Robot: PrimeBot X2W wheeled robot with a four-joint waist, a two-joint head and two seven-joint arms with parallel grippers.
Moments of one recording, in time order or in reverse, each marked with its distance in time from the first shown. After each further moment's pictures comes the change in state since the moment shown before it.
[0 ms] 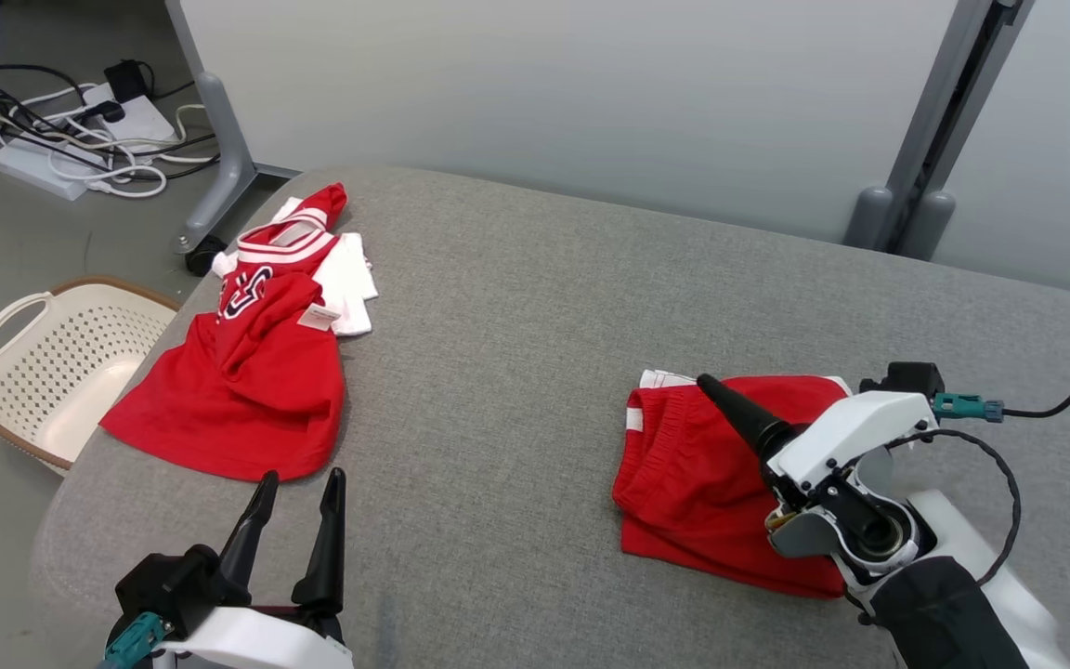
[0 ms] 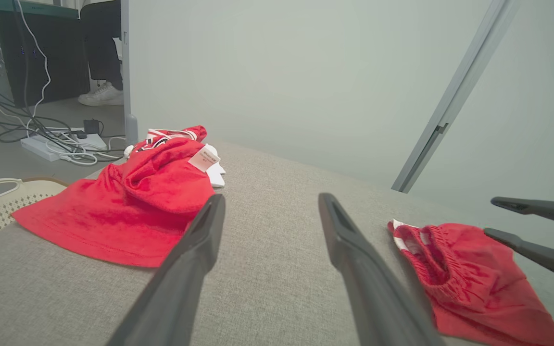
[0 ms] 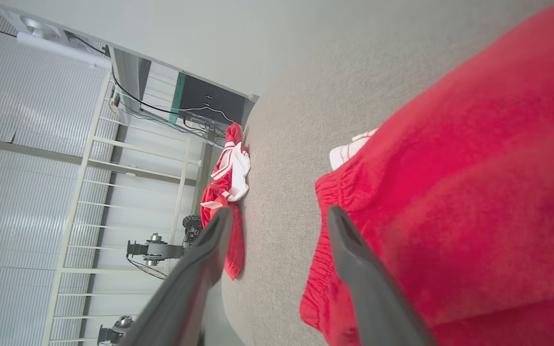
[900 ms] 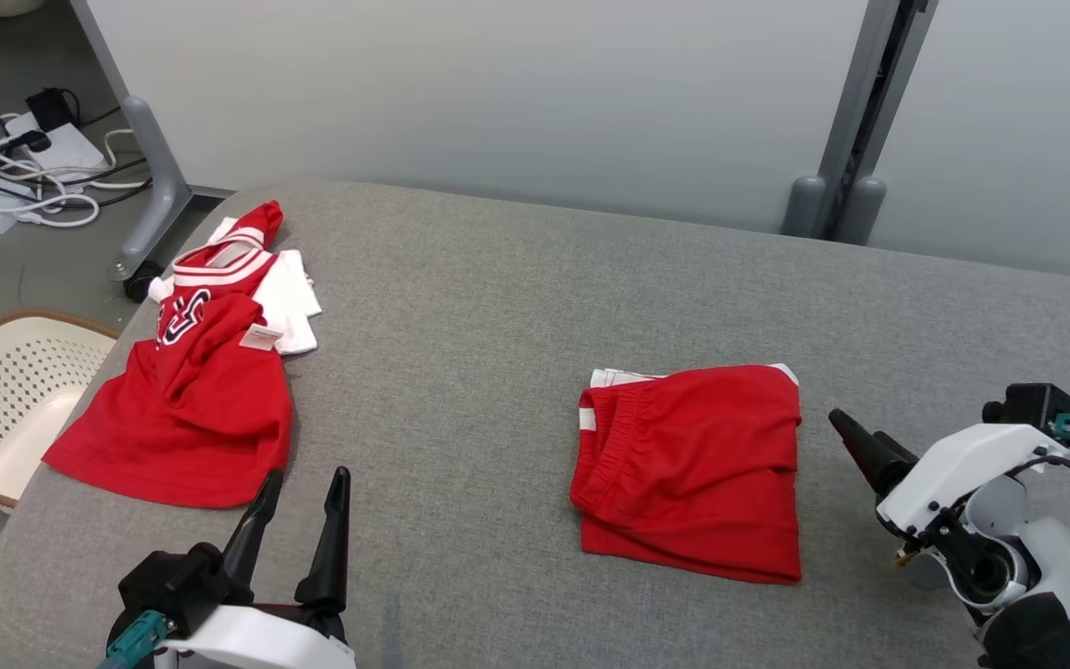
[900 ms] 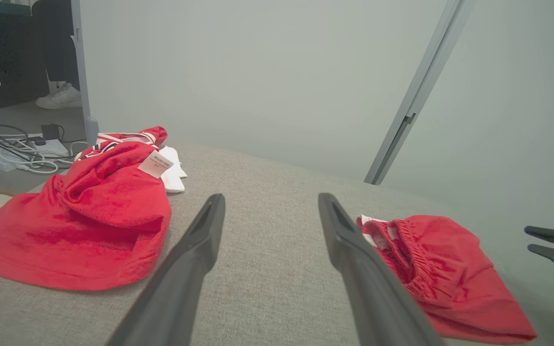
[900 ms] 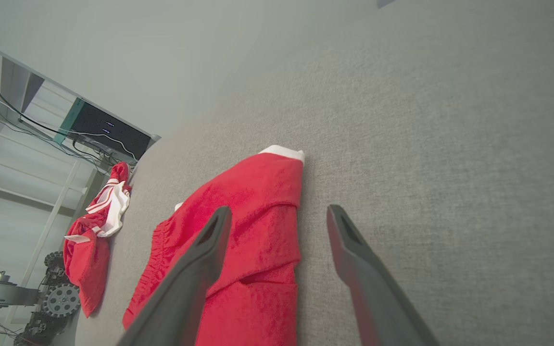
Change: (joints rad) left arm 0.007 0.011 -0.017 -0.021 -0.001 0.010 0.005; right arm 0.092 -0.191 -0.006 -0.052 -0.231 0.000 -0.120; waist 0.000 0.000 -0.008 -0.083
